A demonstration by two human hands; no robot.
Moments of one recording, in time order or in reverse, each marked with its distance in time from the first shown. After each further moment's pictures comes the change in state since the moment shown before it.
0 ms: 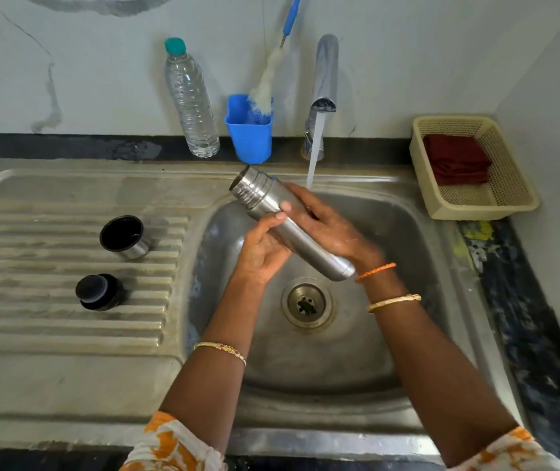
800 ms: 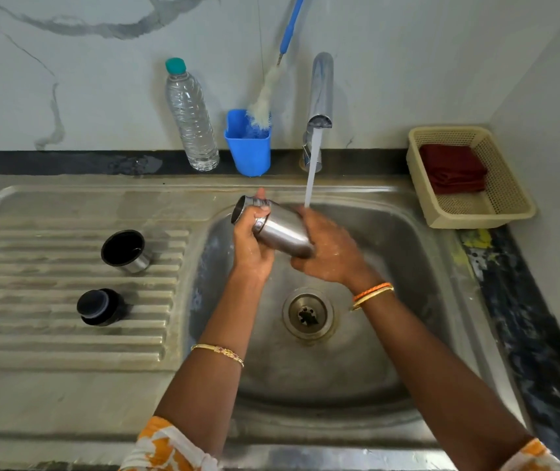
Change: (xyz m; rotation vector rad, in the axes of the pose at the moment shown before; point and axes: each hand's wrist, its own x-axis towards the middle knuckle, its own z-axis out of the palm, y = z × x) left_hand 0.012 0.019 0.010 0.070 0.378 0.254; right_hand 0.004 0.028 0.012 -0.529 0.179 -0.143
